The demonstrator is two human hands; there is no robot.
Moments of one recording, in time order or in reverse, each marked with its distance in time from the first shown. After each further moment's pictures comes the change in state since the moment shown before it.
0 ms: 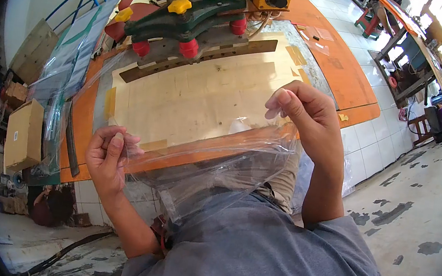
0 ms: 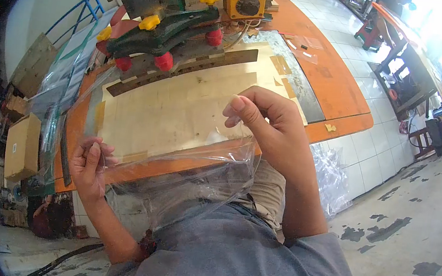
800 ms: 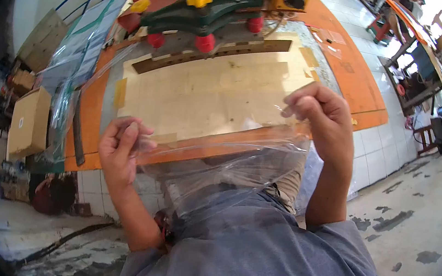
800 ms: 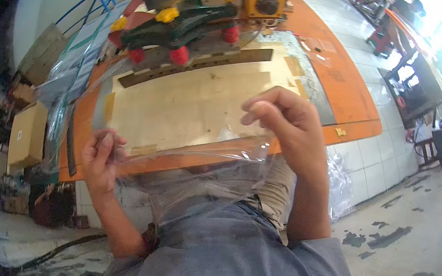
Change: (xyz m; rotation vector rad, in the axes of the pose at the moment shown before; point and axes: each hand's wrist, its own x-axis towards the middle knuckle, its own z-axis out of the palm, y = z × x) left_hand -0.003 -0.002 -0.002 -0.026 0.010 -0.106; right_hand -0.003 0.000 -0.006 0.082 -0.001 0.078
